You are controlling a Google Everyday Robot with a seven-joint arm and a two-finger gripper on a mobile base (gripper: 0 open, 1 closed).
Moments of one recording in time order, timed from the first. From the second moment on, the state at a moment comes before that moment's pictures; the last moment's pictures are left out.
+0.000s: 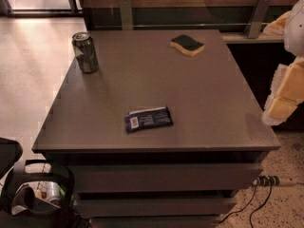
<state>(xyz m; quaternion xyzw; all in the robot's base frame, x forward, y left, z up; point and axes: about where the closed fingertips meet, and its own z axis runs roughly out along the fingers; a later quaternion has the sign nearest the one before) 0.438 -0.211 0.995 -0.60 0.77 -0.06 0.19</state>
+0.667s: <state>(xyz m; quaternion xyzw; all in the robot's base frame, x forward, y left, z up) 0.458 -0.223 1.007 -0.59 0.77 -0.04 0.23</state>
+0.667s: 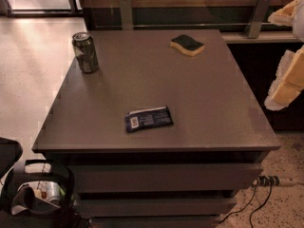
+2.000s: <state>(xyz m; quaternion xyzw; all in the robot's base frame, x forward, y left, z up) 0.595 -0.269 1.039 -0.48 0.72 0.03 0.49</state>
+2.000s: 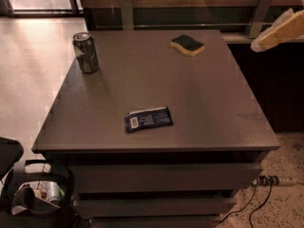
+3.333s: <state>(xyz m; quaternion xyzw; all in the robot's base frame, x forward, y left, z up) 0.659 -0.265 0.978 -0.42 0.73 0.13 0.52</state>
